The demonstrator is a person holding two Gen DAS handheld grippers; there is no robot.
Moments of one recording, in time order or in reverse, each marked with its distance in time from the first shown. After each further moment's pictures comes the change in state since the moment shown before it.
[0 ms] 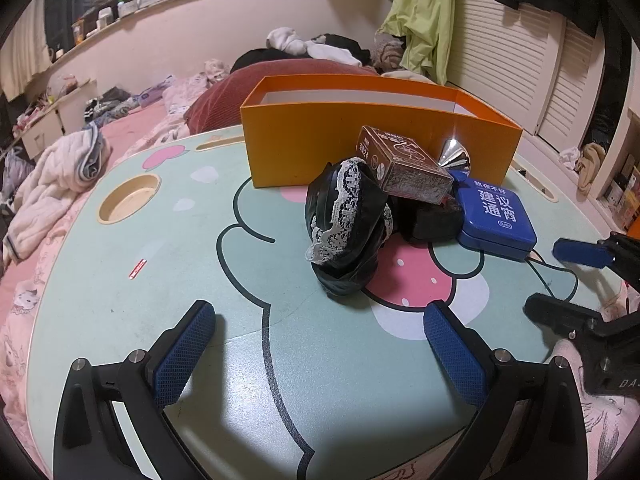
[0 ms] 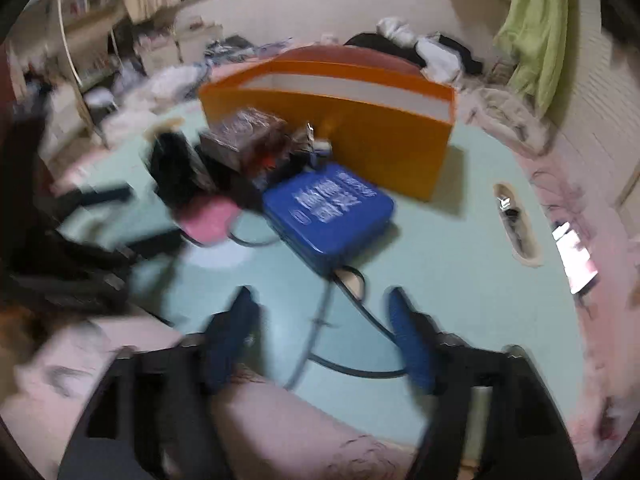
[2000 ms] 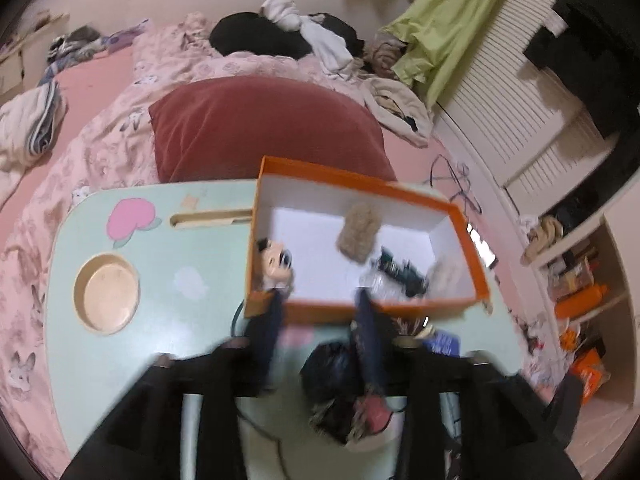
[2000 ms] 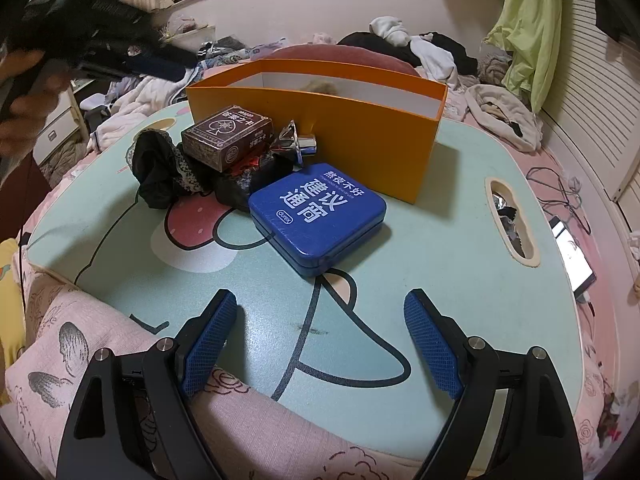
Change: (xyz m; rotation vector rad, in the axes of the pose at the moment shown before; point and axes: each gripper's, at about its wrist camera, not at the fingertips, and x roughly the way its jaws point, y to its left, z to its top) left arm 0.011 0.064 0.170 -0.197 0.171 -0.271; right arm 0.004 -0.005 0.000 0.017 -0.007 0.002
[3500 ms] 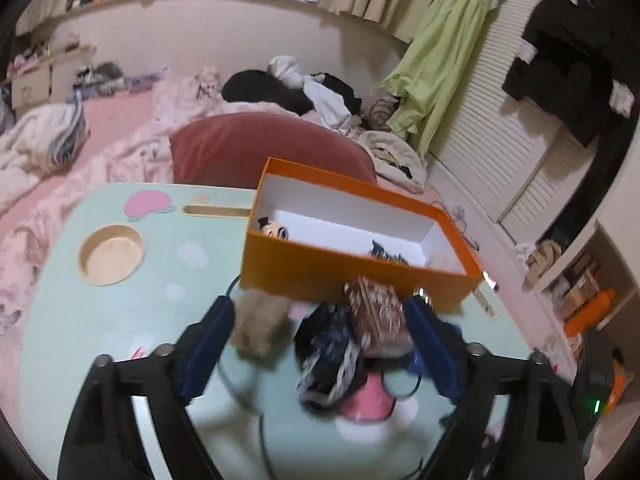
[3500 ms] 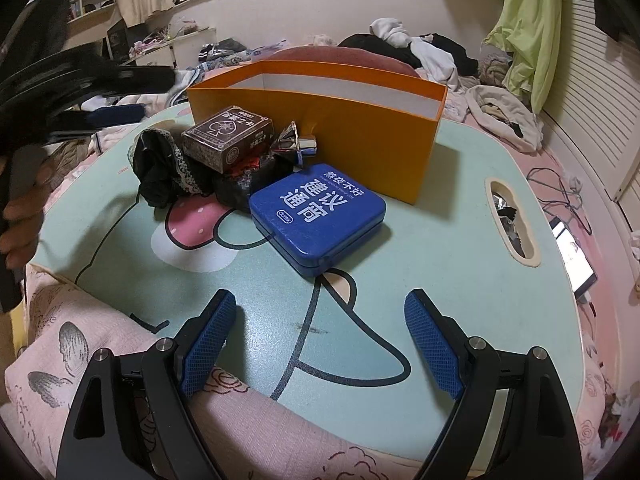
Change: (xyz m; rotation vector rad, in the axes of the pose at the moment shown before) left arm -0.019 -0.010 -0.093 0.031 -0.279 0.033; right arm -0.001 -0.001 -0.001 0.005 -0.005 0.002
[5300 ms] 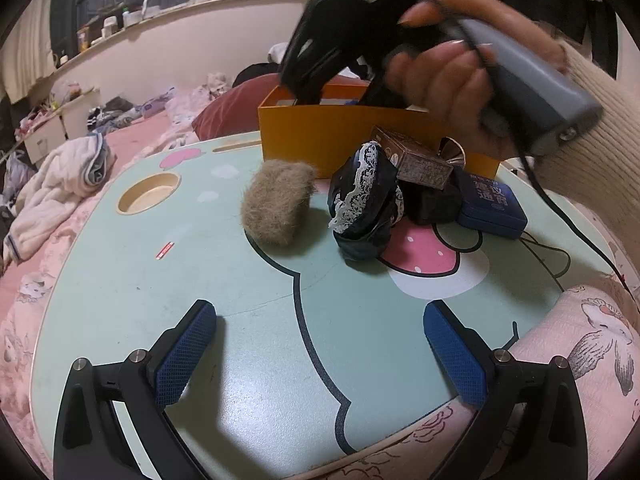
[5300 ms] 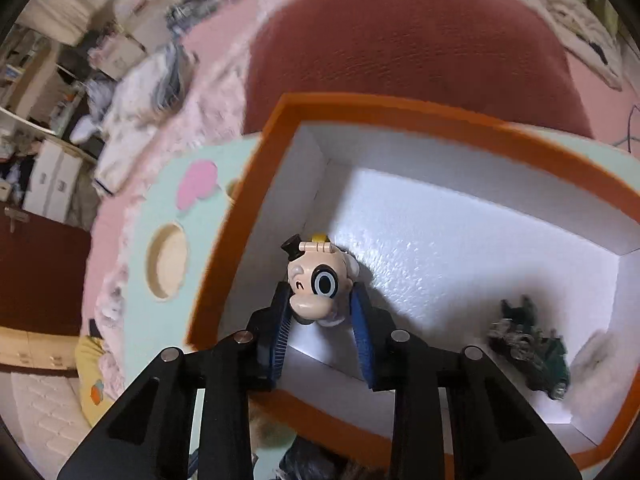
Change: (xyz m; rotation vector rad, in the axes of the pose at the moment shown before) left arm 0.014 0.002 -0.091 0.210 0.044 0.194; right arm 0.150 0.052 0.202 0.271 0.377 0.246
